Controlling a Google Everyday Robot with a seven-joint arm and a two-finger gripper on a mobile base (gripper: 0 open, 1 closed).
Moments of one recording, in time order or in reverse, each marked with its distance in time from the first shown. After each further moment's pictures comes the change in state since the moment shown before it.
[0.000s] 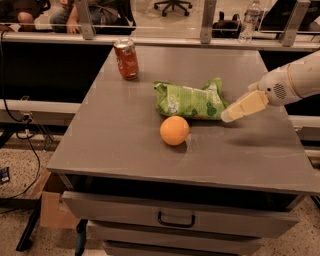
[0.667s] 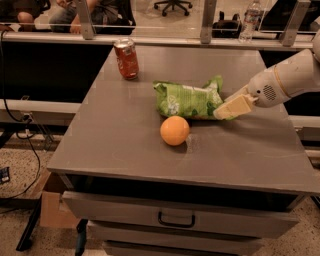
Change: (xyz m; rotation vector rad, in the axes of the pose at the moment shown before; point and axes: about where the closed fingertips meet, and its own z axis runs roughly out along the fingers) arm -0.003 0.022 0.016 -0.084 0.047 -0.050
